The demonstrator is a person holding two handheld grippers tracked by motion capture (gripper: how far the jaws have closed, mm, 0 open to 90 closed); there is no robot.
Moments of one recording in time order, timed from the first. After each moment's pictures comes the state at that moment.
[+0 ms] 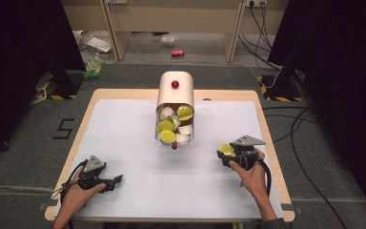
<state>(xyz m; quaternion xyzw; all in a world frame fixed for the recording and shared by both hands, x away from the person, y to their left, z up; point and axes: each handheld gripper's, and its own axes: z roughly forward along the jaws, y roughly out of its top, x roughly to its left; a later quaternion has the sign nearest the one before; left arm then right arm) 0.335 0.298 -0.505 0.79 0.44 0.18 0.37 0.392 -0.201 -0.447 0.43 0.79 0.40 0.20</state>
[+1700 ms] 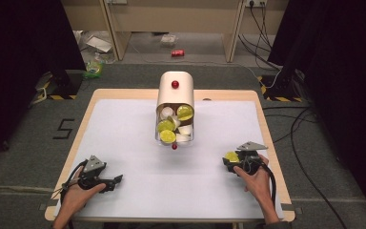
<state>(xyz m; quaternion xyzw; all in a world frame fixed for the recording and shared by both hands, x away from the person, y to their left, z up) 0.335 0.298 -0.505 0.79 0.44 0.19 0.37 0.389 -0.219 -0.473 0.46 0.80 0.35 0.18</state>
